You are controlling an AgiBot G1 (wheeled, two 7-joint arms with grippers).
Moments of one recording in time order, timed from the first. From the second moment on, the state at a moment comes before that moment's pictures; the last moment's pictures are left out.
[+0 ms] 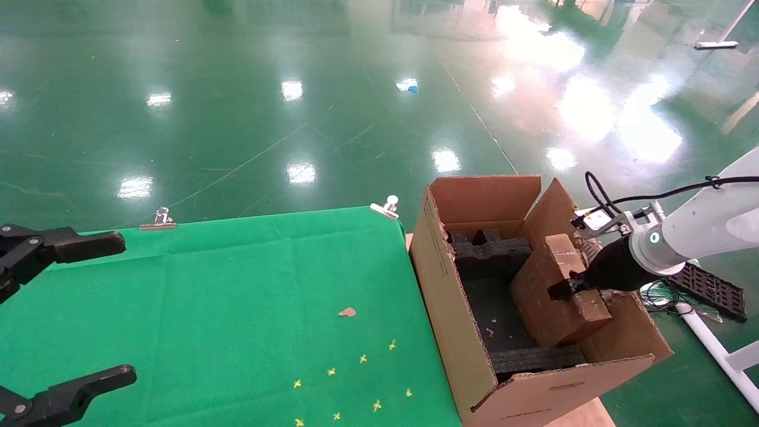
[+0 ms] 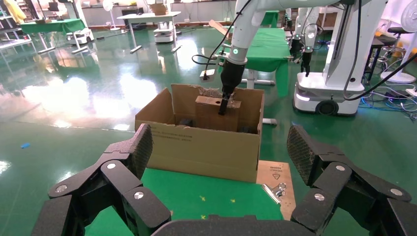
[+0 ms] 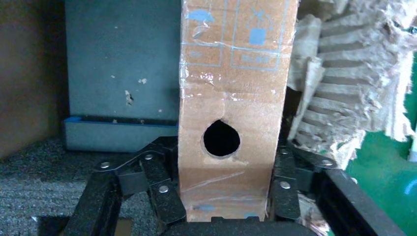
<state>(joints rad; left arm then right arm) -1.08 0.61 0.29 -1.28 0.72 1.49 -0.18 1.80 -0.79 -1.72 0.24 -1.25 -1.09 0.96</state>
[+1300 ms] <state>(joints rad) -1.08 0.60 0.30 -1.28 0.72 1.49 -0.18 2.23 -0.79 -1.67 0.24 -1.25 -1.19 0.71</state>
